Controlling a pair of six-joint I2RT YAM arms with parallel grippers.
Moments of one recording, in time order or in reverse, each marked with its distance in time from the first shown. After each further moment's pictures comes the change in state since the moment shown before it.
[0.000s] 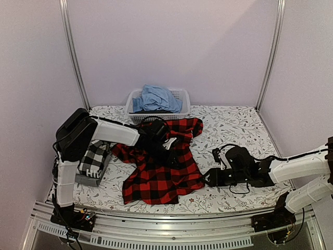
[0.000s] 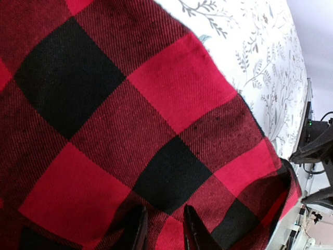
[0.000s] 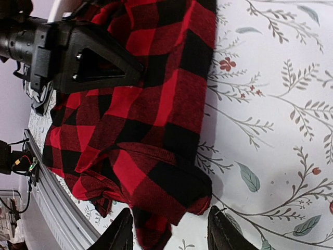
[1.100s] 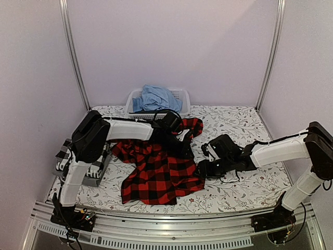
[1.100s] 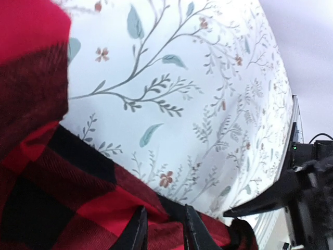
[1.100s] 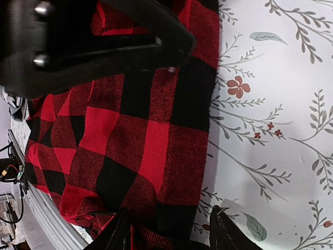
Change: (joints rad) left arm -0.037 0.135 0.328 -0.065 0.022 -0.035; right arm -0.073 0.254 0.277 -0.186 -0.090 -0.056
